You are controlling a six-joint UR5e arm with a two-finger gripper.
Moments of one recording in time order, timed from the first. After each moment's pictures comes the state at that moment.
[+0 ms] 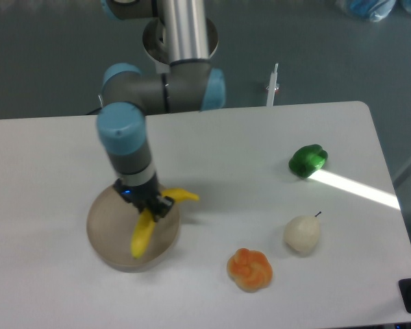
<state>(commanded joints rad) 2.05 -1.91 -1.73 -0.91 1.61 0.74</state>
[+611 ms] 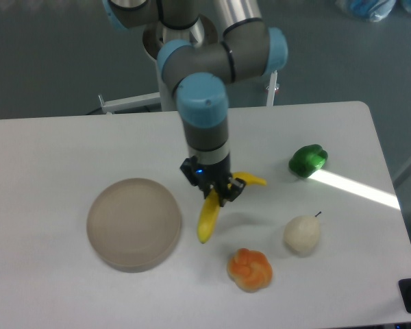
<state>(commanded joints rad) 2.21 -1.84 -1.66 -1.03 1.62 0.93</state>
